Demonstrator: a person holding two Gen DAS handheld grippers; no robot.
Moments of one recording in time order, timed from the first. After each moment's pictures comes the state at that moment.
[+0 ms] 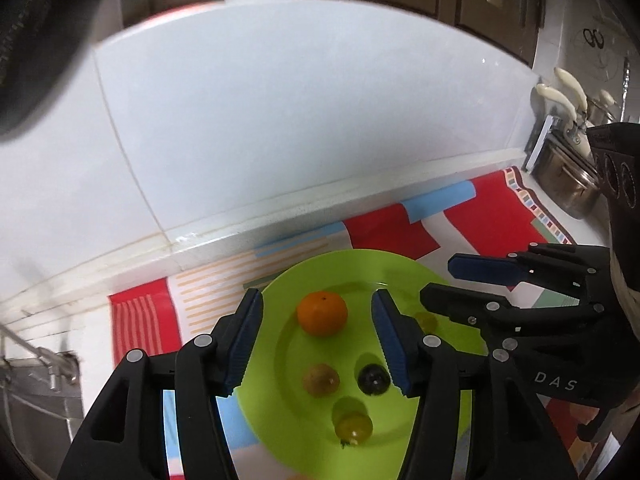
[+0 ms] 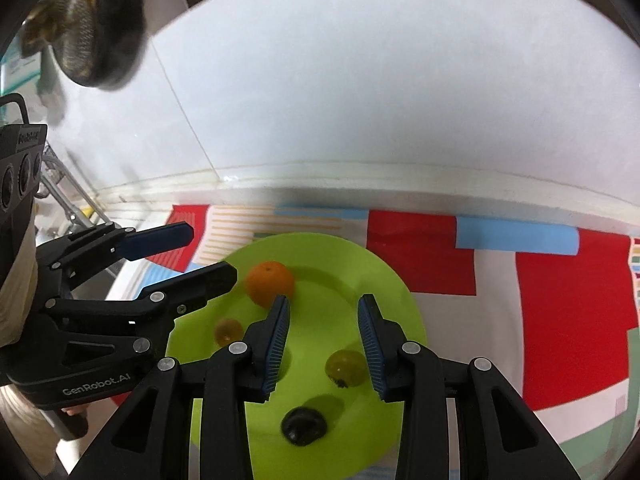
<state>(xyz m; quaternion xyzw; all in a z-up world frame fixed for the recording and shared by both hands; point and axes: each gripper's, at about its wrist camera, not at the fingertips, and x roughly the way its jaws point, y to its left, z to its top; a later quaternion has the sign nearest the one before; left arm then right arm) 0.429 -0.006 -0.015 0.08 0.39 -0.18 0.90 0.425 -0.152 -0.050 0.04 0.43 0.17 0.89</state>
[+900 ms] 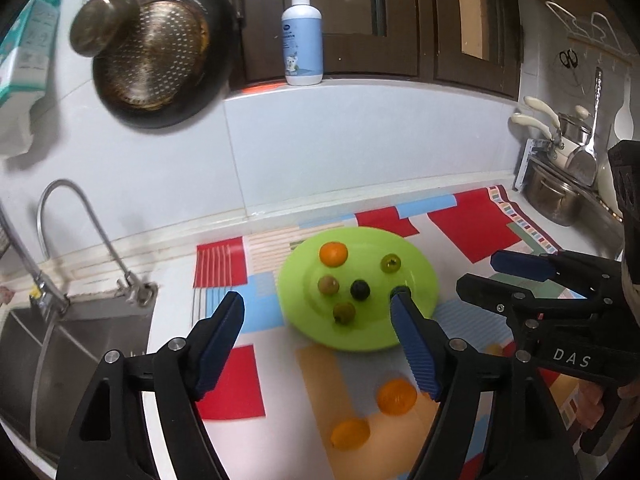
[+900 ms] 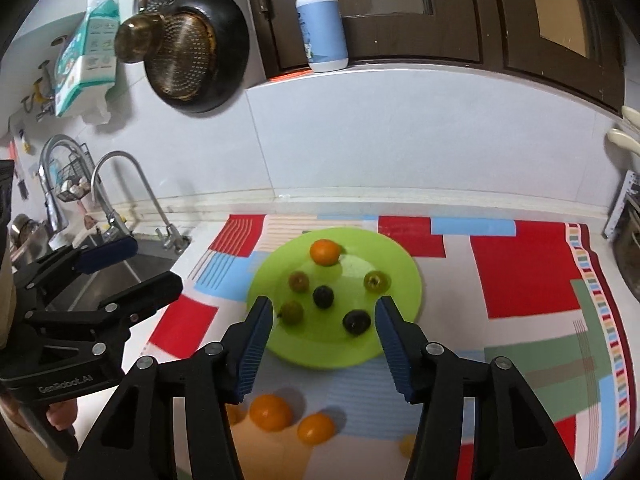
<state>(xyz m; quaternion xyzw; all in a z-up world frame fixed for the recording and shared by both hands) 0.248 0.034 0.038 0.07 0.32 -0.10 0.94 0.263 -0.146 0.010 0.04 0.35 0.14 0.92</state>
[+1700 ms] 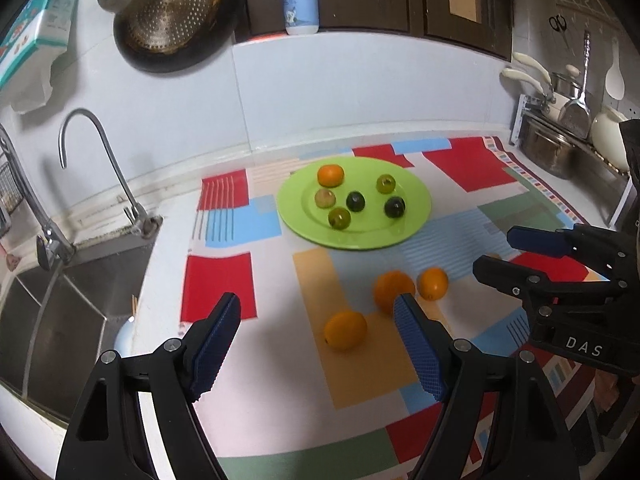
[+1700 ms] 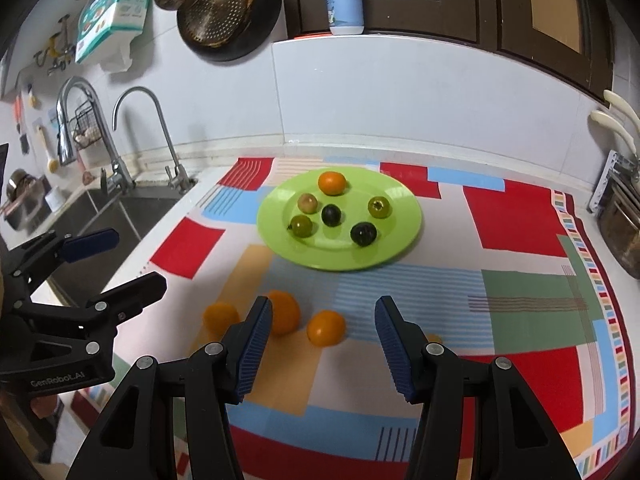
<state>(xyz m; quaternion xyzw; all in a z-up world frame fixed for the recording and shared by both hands) 0.179 0.038 -0.024 0.08 0.36 -0.09 0.92 0.187 -0.133 -0.036 -0.01 0.37 0.13 0.92</state>
